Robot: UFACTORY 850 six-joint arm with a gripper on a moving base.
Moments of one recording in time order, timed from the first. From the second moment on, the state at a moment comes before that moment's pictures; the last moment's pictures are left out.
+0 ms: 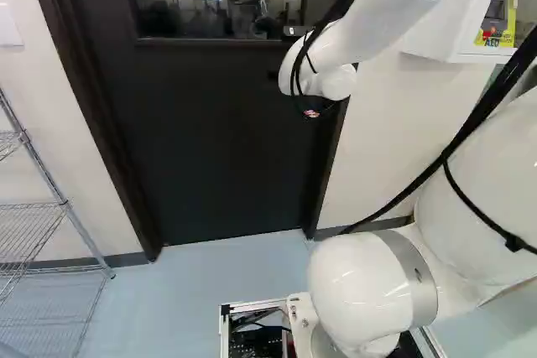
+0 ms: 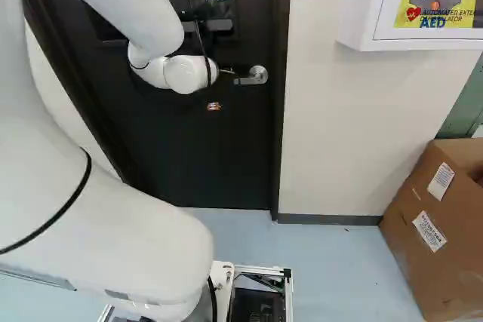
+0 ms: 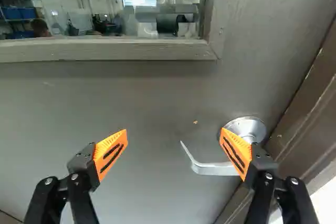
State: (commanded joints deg) arm 0.0 10.8 -34.8 0.0 32.3 0.0
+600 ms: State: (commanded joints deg) arm 0.0 7.8 -33.7 0.0 32.3 0.0
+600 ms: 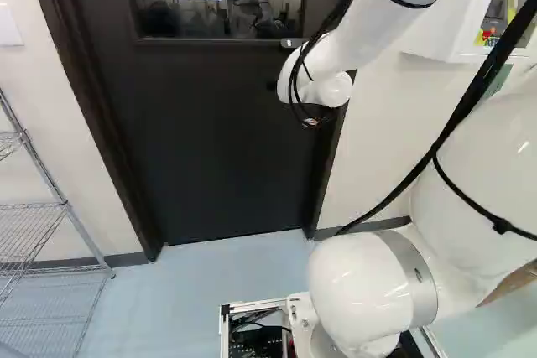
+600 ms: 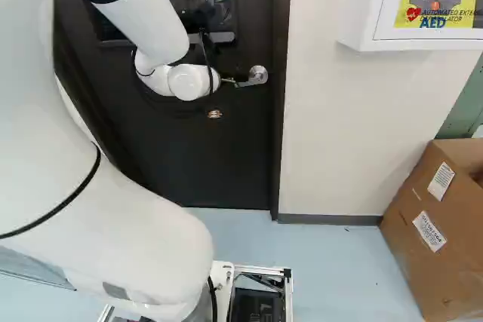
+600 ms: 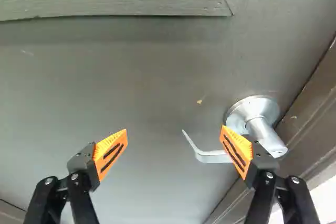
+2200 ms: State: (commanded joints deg) arm 0.0 -1.9 -33.0 0.0 32.3 0.0
